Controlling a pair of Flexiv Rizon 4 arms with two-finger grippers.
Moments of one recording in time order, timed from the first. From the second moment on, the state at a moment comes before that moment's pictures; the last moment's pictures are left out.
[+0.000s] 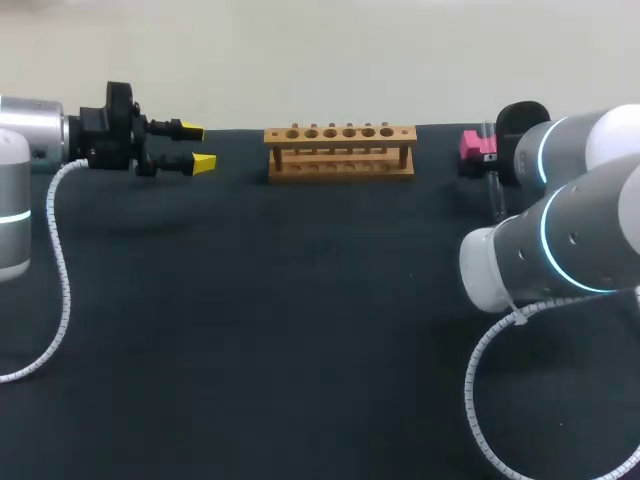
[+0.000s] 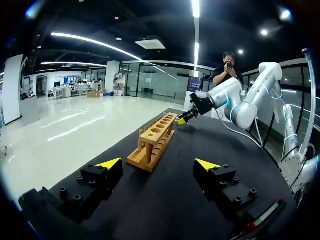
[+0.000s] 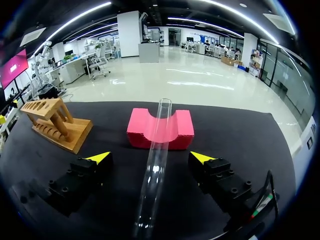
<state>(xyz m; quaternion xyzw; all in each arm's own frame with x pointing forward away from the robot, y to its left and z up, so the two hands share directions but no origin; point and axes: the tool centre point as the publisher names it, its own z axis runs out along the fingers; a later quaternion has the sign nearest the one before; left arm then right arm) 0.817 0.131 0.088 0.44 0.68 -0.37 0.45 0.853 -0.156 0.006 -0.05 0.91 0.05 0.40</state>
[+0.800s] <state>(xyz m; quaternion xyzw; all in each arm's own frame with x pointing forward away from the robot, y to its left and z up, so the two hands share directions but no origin) 0.817 0.131 0.088 0.44 0.68 -0.37 0.45 0.860 -0.159 -0.004 -0.06 0.92 0.05 0.39</state>
